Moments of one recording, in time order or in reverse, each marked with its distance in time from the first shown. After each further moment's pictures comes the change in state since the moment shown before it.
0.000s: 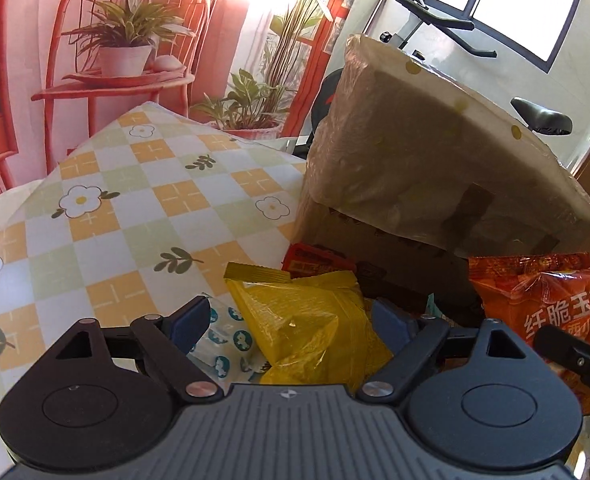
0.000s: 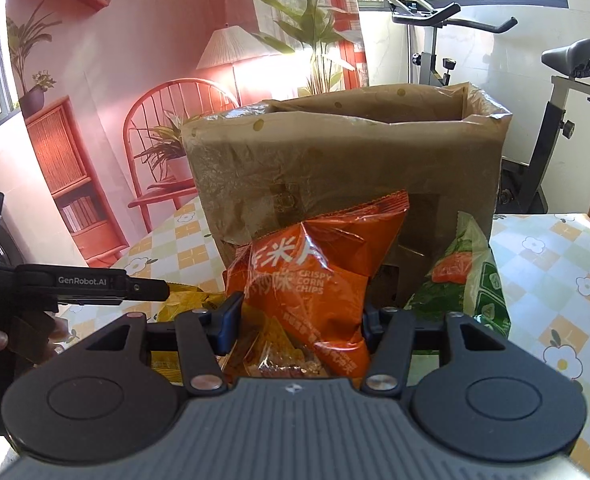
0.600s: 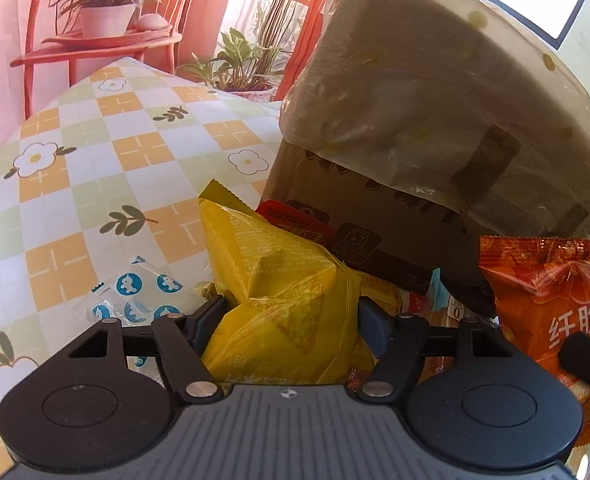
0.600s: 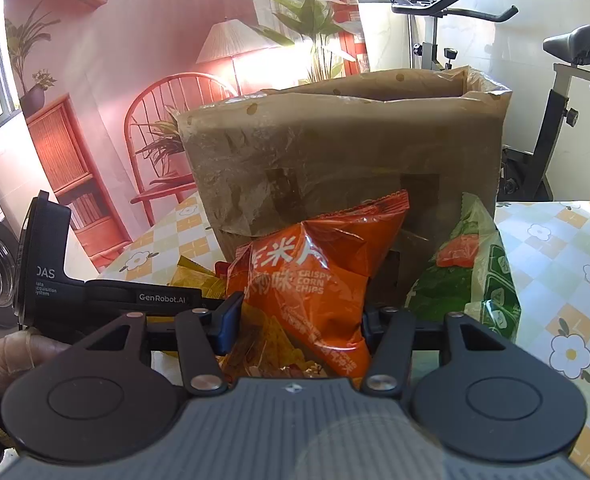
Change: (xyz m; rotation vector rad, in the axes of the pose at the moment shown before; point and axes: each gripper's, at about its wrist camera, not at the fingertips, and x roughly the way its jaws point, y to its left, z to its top) left arm 0.045 -0.021 -0.011 0.021 0.075 0.004; right arm 0.006 -0.003 -0.004 0.018 0.016 0.015
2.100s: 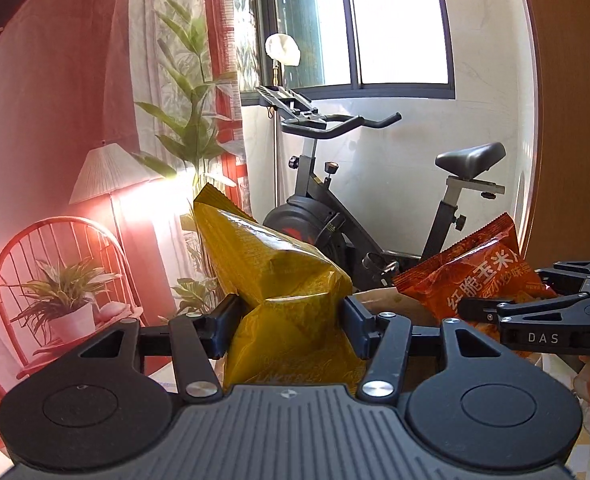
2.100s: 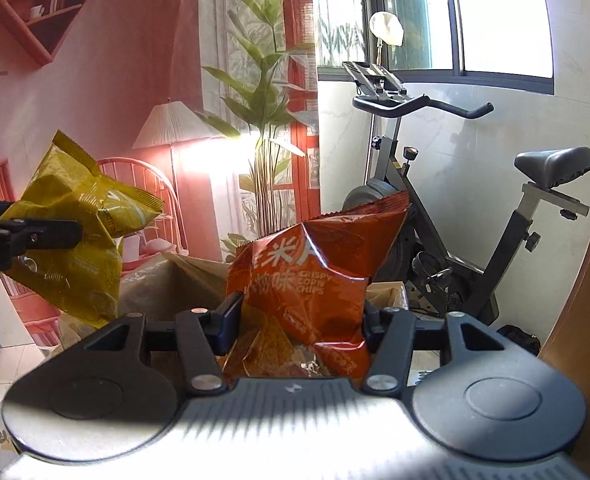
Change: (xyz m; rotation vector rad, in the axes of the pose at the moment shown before) left arm -0.095 -0.154 0.178 0.472 -0.414 0.040; right arm 0.032 -0.068 0.185 -0.085 -0.157 -0.158
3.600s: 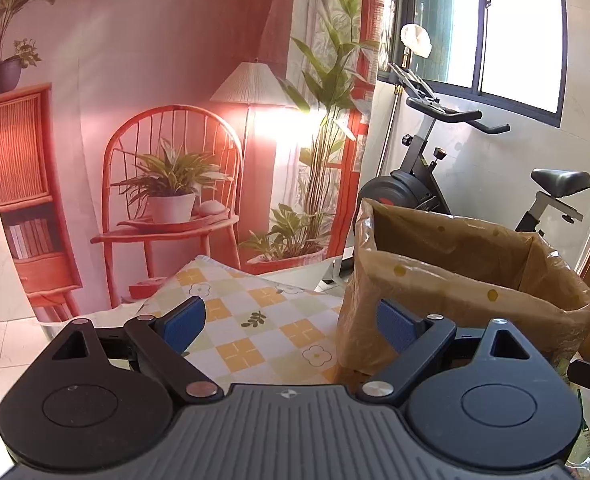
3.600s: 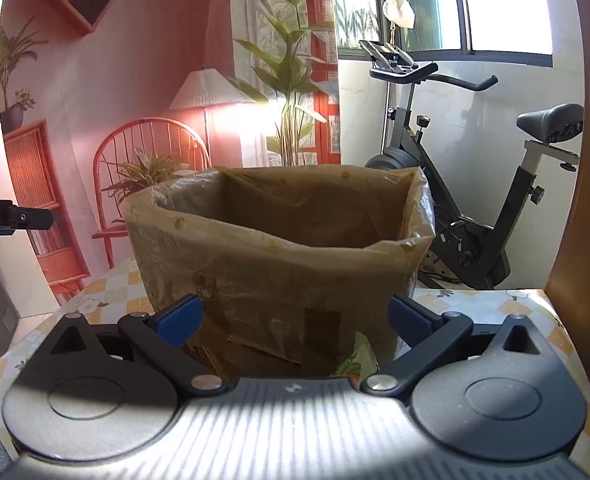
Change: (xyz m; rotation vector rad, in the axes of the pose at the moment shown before) left arm -0.090 0.070 -0.125 -0.341 0.067 0.246; right arm -0.073 0.043 -0.120 -0.012 0.040 0.029
